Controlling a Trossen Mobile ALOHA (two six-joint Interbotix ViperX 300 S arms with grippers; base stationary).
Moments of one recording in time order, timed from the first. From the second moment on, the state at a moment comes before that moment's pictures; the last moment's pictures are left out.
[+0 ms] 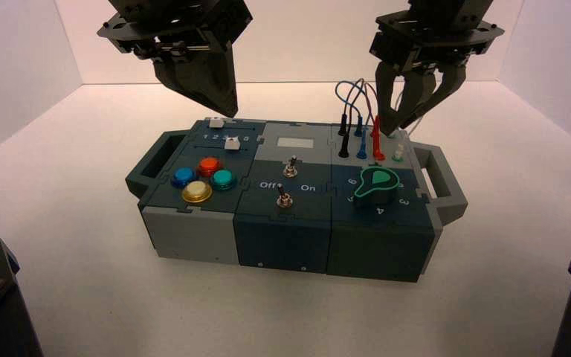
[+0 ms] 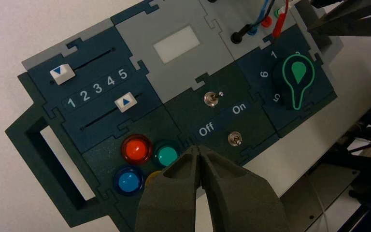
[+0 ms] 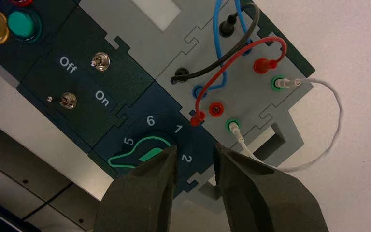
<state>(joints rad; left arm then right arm) -0.86 -0.40 0.96 -0.13 0.53 -0.12 0.64 -0.29 0.88 0.09 0.75 -0.04</state>
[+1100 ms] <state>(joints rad) -0.86 -0.40 0.95 -0.12 0.54 -0.10 0.64 -0.08 0.76 0.05 0.75 -0.04</state>
